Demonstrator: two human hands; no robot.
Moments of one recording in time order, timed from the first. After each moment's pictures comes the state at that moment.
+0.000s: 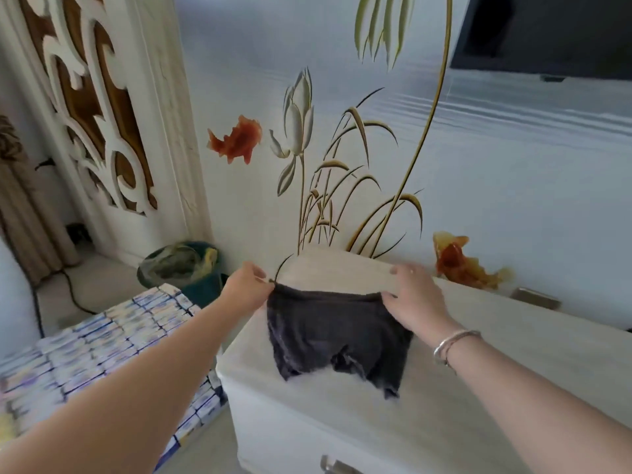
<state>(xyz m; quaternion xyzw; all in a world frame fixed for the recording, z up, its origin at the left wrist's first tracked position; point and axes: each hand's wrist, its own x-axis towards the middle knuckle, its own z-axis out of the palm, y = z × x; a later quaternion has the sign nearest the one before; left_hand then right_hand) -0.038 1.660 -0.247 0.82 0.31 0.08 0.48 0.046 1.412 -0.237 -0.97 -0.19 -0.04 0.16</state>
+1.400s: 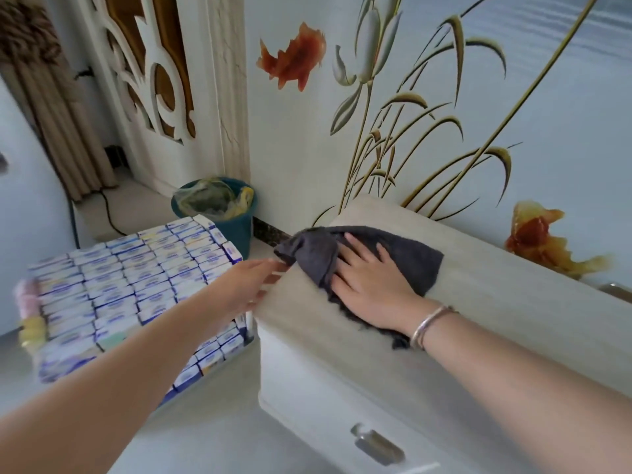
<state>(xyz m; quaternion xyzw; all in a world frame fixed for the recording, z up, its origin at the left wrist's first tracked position) -0.104 1.688 -0.315 0.69 0.33 0.00 0.65 0.015 1.517 -0.297 -0.87 -0.49 0.03 0.01</state>
